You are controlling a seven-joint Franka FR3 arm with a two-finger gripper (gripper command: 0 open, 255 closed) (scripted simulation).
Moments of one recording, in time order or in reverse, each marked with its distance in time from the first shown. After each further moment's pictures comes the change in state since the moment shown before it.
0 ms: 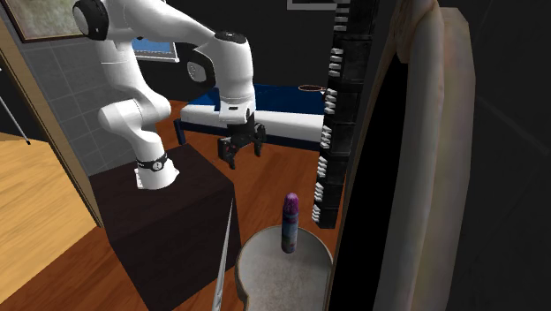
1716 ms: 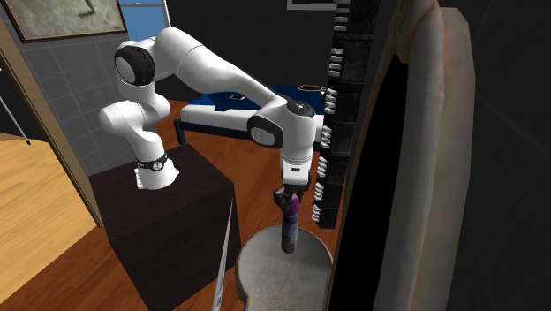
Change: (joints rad) arm 0.108 0.613 0.011 0.472 -0.131 0.065 0.176
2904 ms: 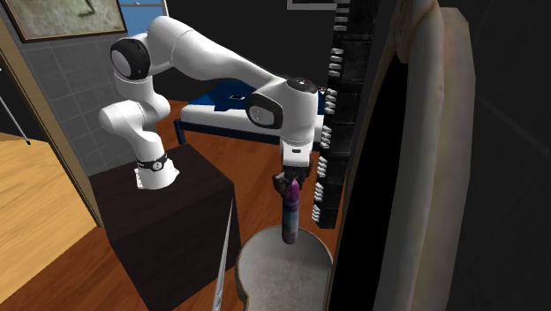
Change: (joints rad) arm -0.005 -0.062 0.008 0.050 0.014 -0.113 -0.003
